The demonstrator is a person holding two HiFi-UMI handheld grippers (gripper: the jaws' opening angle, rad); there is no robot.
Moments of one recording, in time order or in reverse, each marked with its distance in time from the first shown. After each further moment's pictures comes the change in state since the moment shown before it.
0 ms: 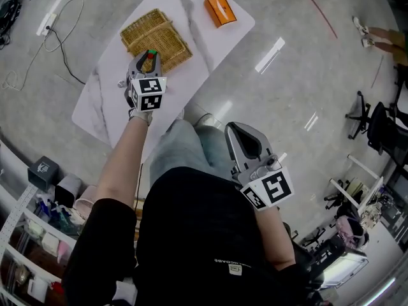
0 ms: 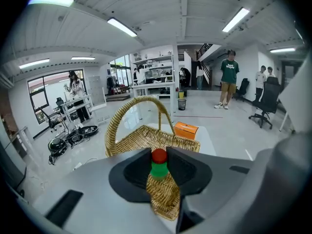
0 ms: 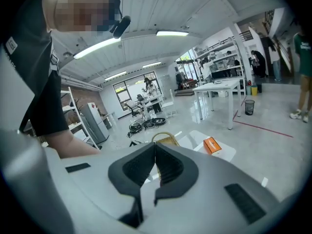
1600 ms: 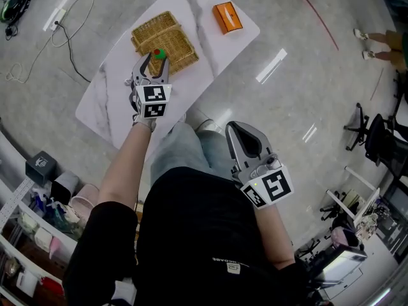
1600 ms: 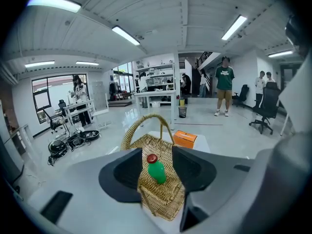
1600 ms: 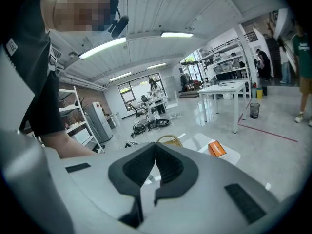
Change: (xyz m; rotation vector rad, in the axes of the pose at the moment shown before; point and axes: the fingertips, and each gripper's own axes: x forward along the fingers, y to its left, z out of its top) left arm -0.034 0.002 0.018 -0.021 -0.092 0.006; right arm 0.003 0.012 0.009 -0.031 -0.016 0.043
